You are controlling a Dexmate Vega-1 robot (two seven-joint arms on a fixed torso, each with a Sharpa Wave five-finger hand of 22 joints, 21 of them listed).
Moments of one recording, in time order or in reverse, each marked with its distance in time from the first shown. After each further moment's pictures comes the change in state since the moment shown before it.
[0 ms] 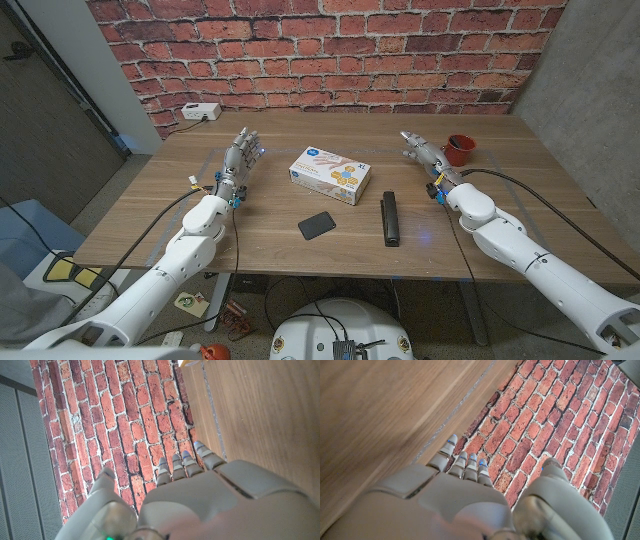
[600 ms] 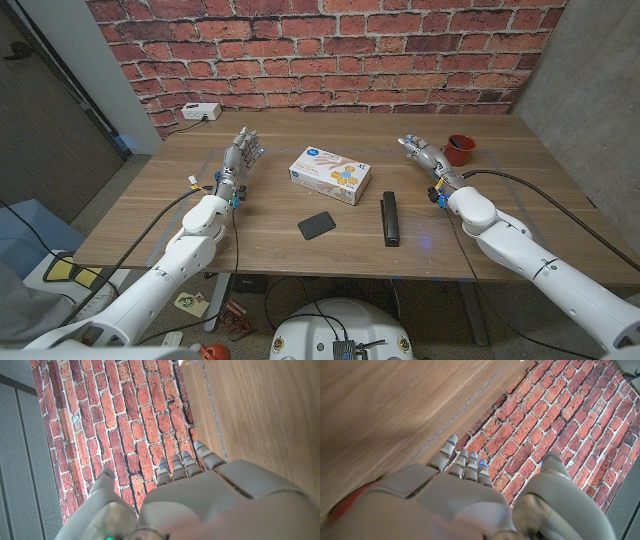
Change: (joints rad) left arm 0.001 0.000 -0.001 0.000 0.000 -0.002 0.002; left_hand 0.000 0.000 0.000 0.000 0.000 0.000 0.000 0.000 0.000 0.000 0.000 0.000 0.000 0.000 0.000 0.000 0.000 0.000 0.000 0.000 0.000; right arm -0.053 -0.048 0.005 -0.112 -0.081 -0.083 -0.079; right_hand 0.045 0.006 0.019 -0.028 0.000 -0.003 -0.003 0.000 0.000 0.014 -0.019 0.012 0.009 0.035 -0.028 0.014 0.007 0.012 0.024 0.008 0.005
